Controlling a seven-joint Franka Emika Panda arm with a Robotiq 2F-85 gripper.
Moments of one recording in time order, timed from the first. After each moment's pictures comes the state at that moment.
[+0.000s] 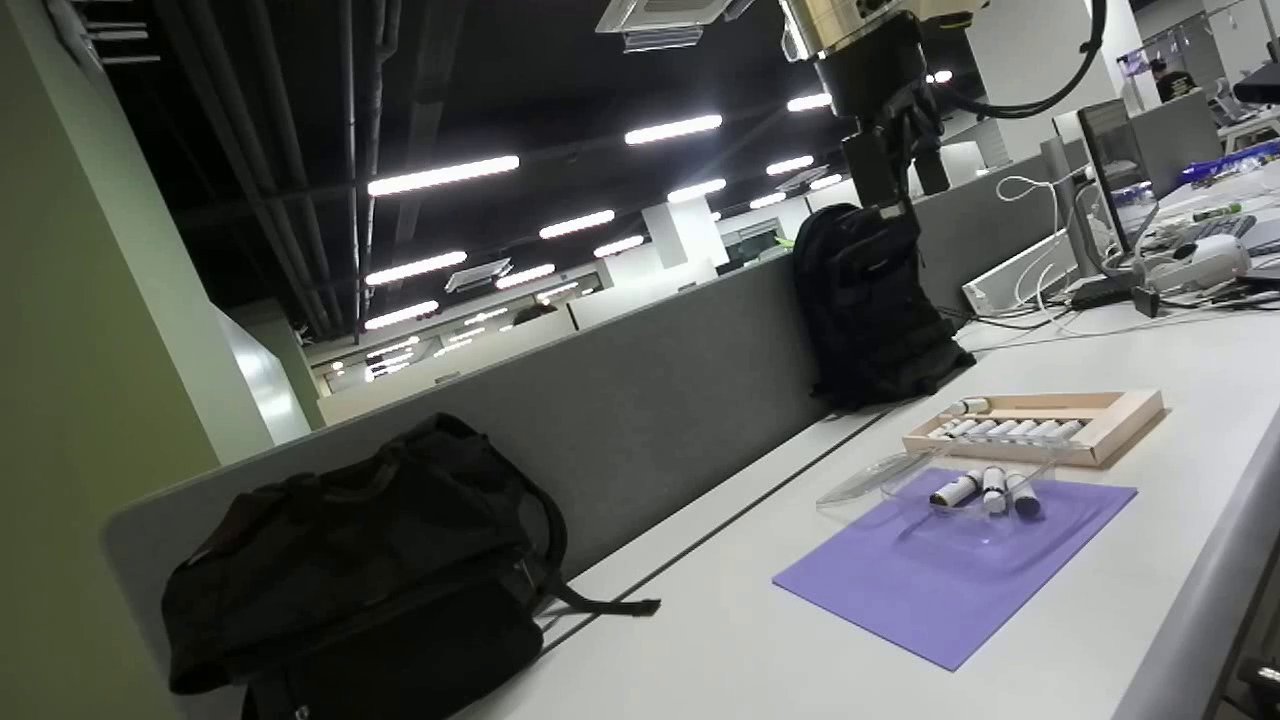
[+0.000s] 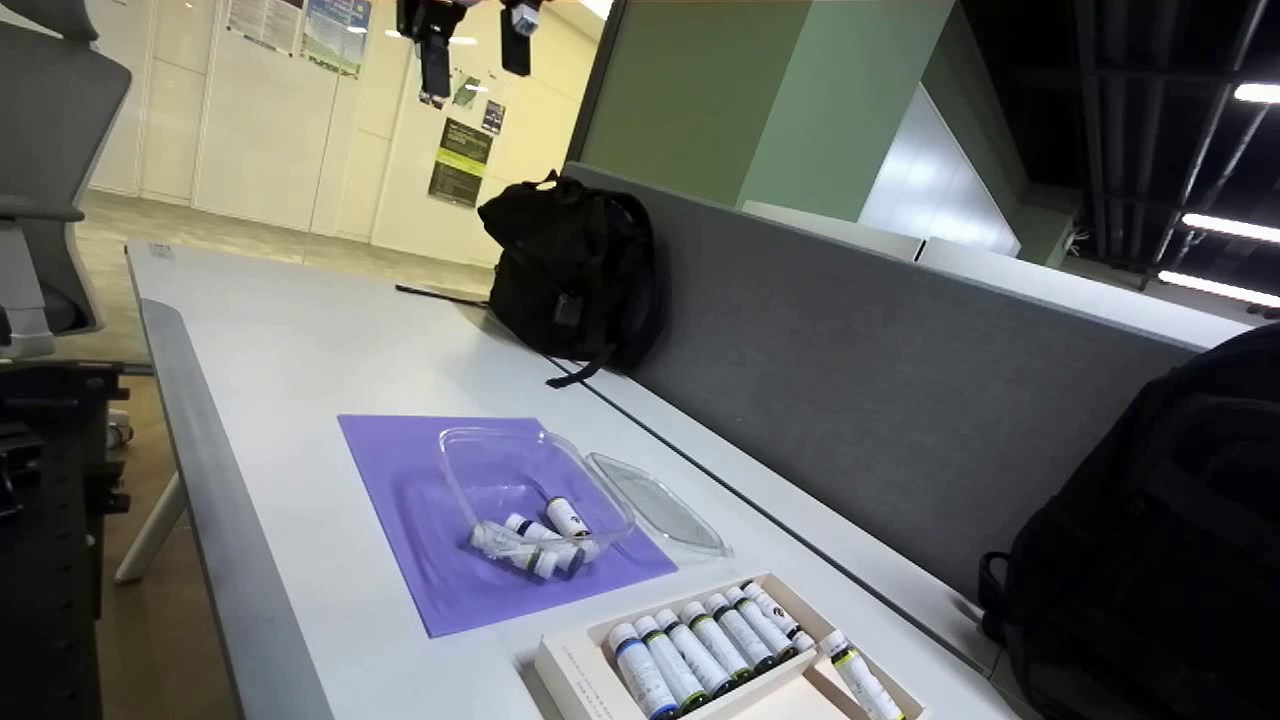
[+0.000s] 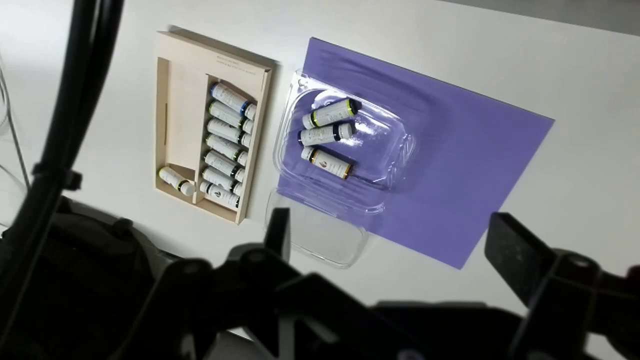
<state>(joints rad) 0.07 -0.71 0.34 -2.65 -0.12 2.04 0.23</state>
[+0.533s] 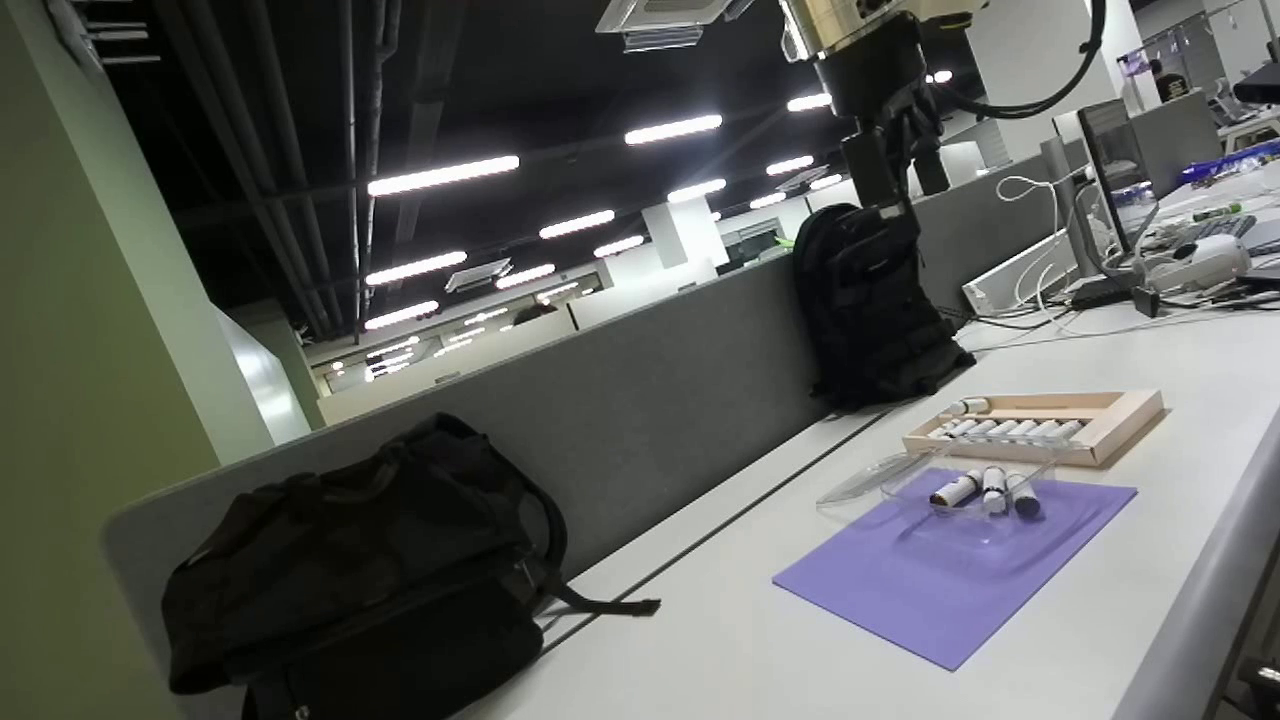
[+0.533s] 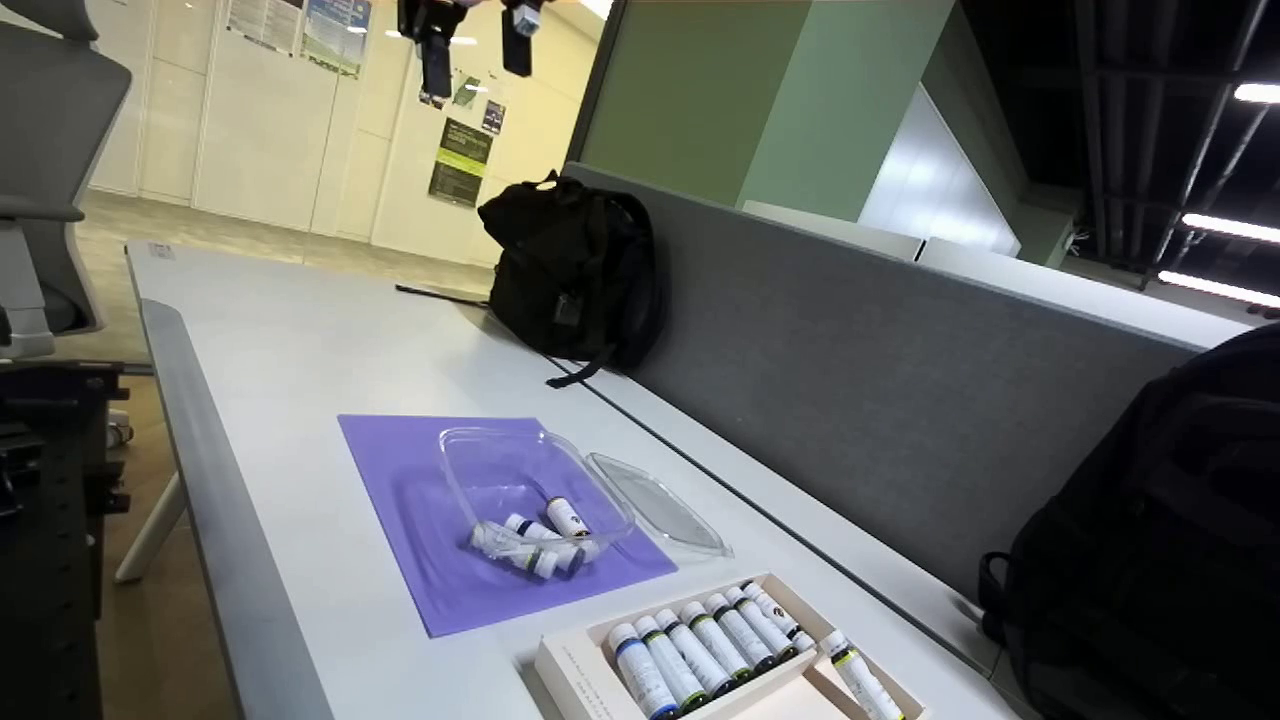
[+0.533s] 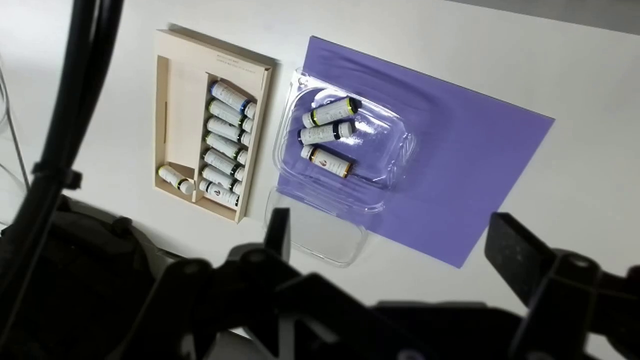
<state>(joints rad) 0.07 -0.71 0.33 -2.65 -0.12 2.05 0.23</state>
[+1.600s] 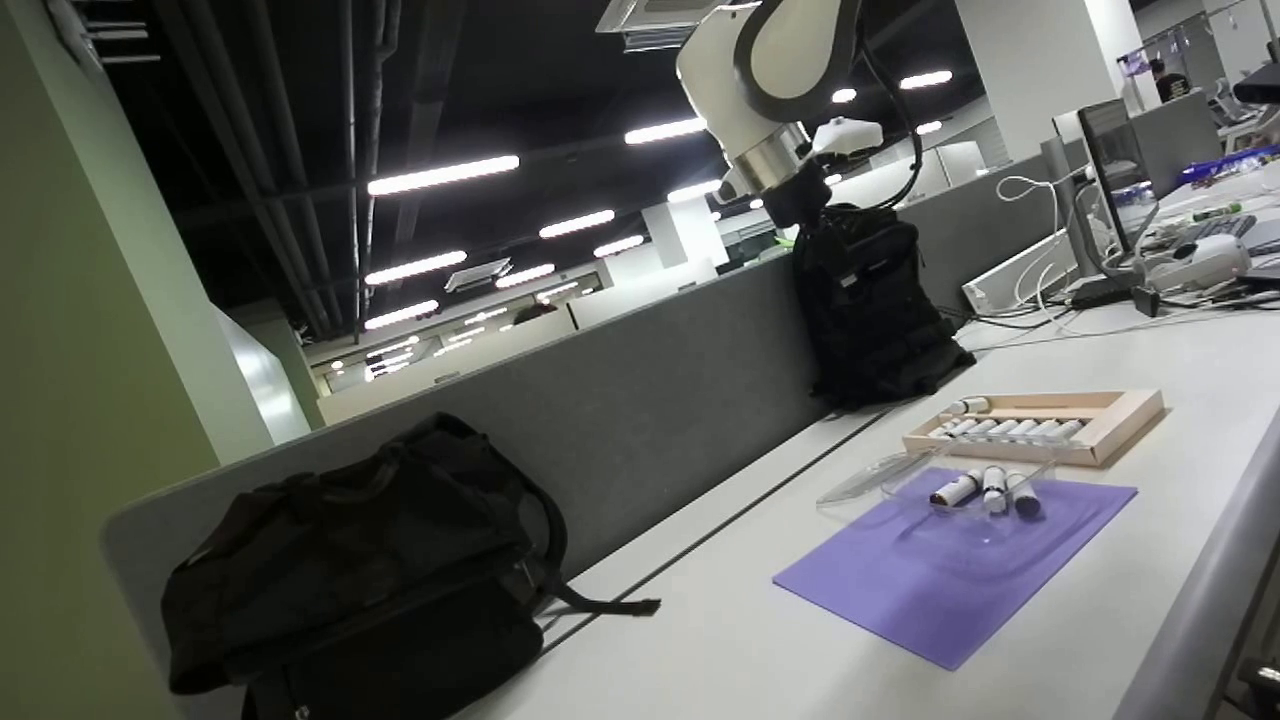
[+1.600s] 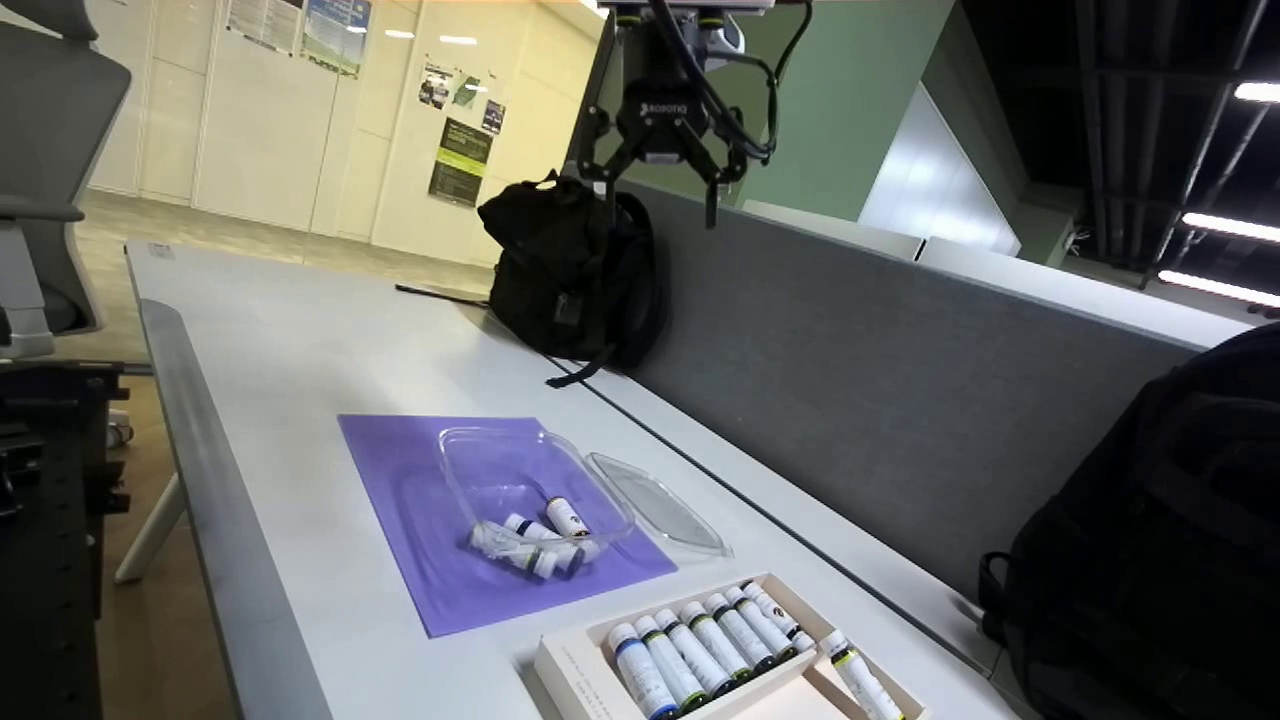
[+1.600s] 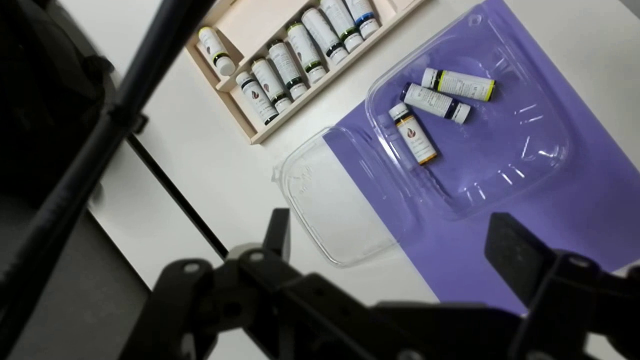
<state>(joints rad) 0.05 -0.11 0.11 -2.27 -0.43 2.17 -0.35</state>
